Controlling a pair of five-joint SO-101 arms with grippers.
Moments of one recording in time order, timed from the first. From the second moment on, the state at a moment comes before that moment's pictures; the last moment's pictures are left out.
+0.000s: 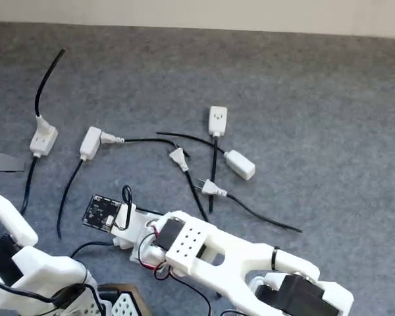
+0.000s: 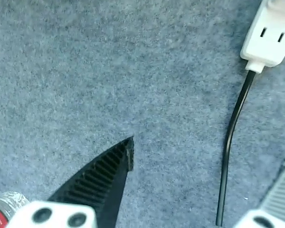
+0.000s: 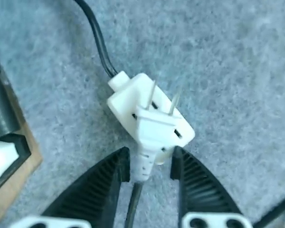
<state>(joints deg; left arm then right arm) -51.8 0.6 4.7 64.9 -35.7 -65.5 -14.4 47.3 41.2 13.8</state>
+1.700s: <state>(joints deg) -11.4 -86.1 57.8 78.4 -22.6 -61.4 -52.7 64.0 42.5 7.8</state>
